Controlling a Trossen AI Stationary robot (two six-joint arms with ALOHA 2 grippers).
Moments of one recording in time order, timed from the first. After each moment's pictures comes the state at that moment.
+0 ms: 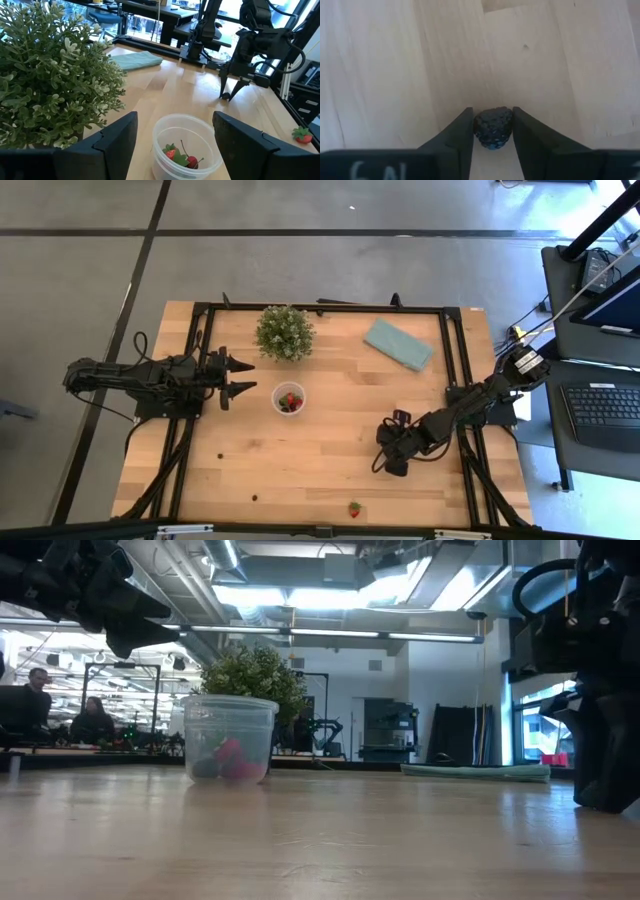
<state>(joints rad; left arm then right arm) -0.02 0.25 0.21 -0.14 -0.22 -0.26 0.59 1.61 0.72 -0.40 0.20 0.78</state>
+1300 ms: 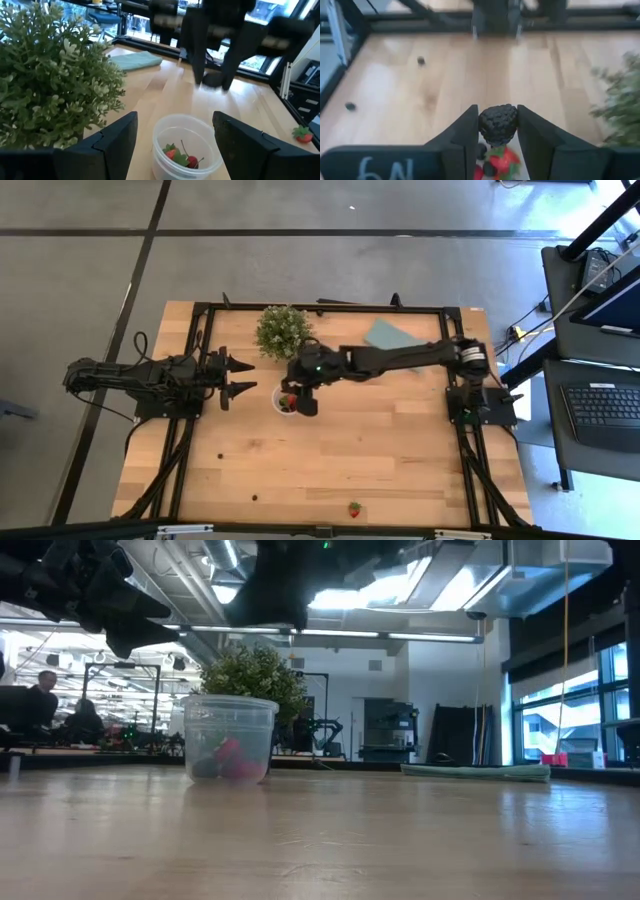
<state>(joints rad) -0.02 0.25 0.21 -0.14 -0.22 -0.26 0.00 1.98 1.61 -0.22 -0.08 0.02</state>
